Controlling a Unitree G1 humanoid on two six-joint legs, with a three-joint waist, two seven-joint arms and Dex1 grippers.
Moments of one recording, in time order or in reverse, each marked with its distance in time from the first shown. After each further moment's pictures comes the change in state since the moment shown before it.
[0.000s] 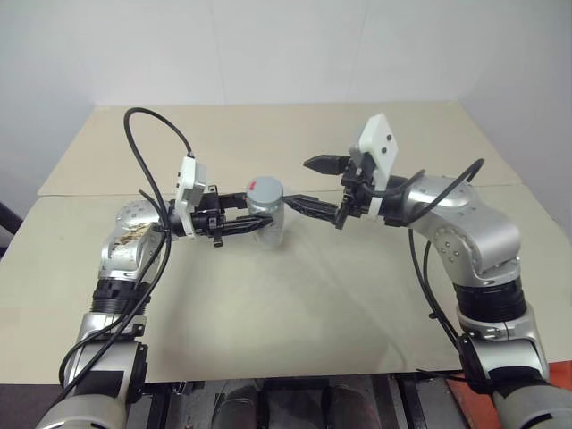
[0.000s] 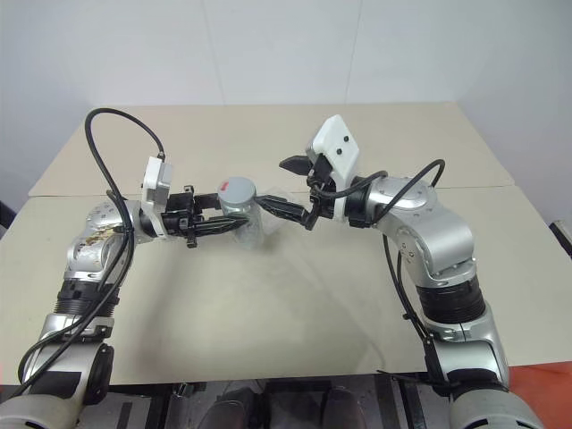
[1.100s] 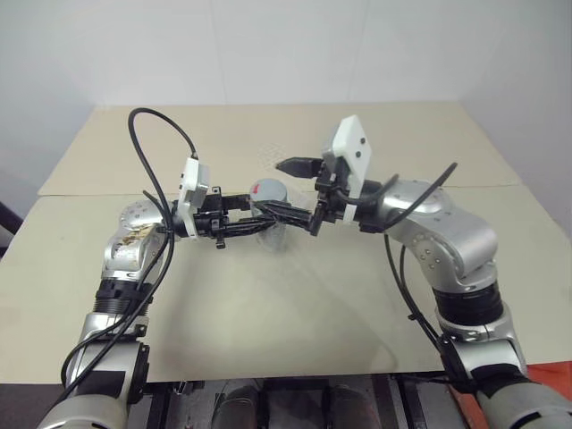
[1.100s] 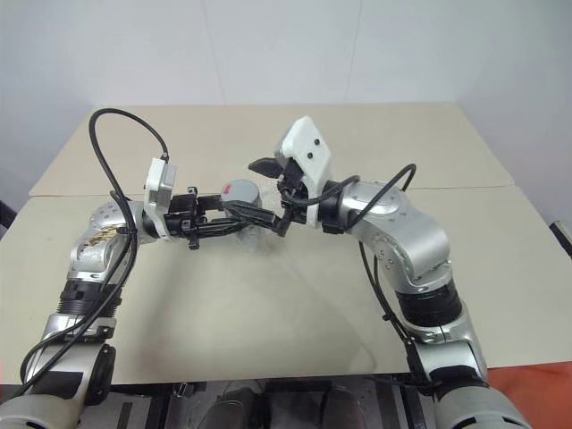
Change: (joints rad) left arm 0.000 -0.008 -0.009 -0.001 -0.006 -0.002 -0.004; right arm -0.040 0.112 0.063 -0.051 0.026 0.033 -0.081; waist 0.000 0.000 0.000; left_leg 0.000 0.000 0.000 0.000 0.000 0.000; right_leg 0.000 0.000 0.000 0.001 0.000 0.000
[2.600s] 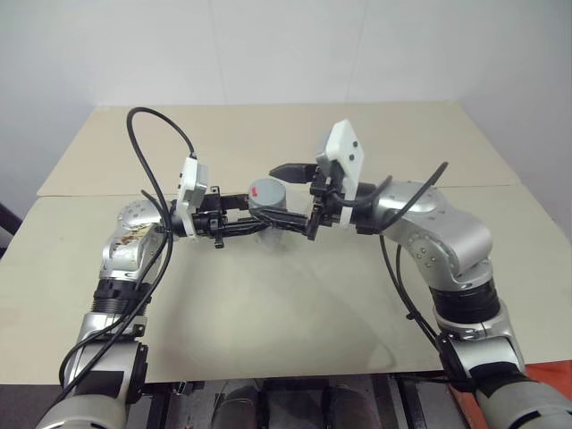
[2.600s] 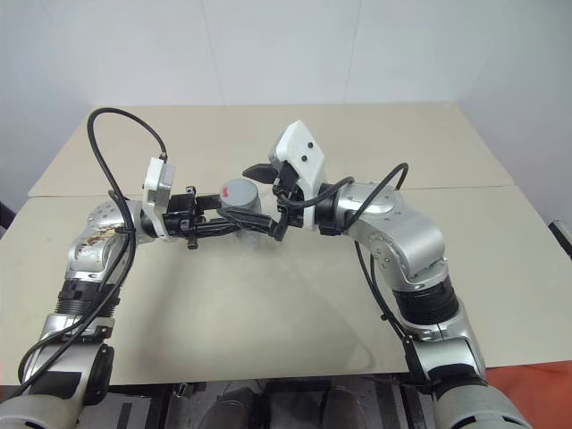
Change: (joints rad) left arm 0.000 0.008 0.000 0.000 -0.001 0.002 0.001; right arm 0.003 -0.003 0.019 0.016 0.013 0.008 0.045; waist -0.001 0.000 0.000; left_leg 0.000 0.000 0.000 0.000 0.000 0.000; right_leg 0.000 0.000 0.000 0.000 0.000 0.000
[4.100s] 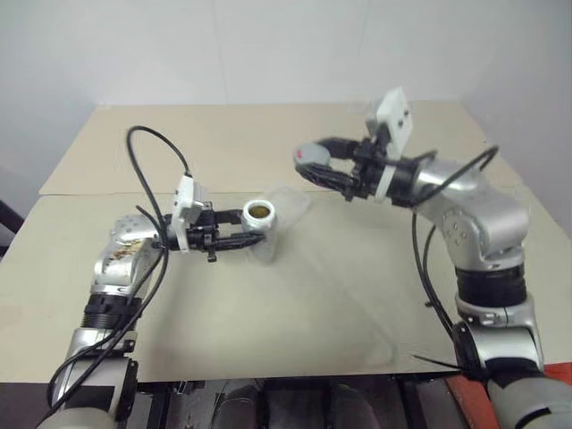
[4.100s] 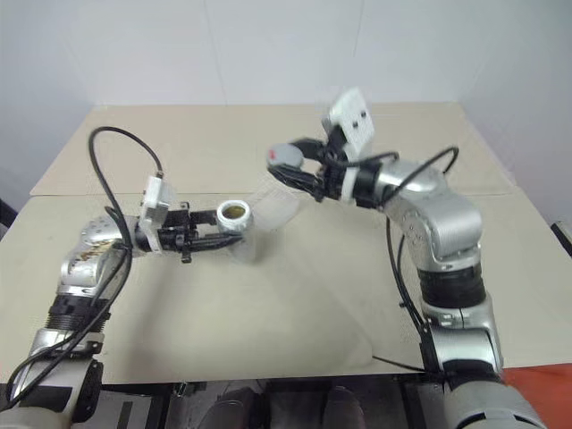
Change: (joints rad) left arm 0.077 0.050 0.022 -0.033 0.018 -0.017 0.033; right arm 0.016 -0.092 -0.149 0.137 -0.060 -0.033 -0.017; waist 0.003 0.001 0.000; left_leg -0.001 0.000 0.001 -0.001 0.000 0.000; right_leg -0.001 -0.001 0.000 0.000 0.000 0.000
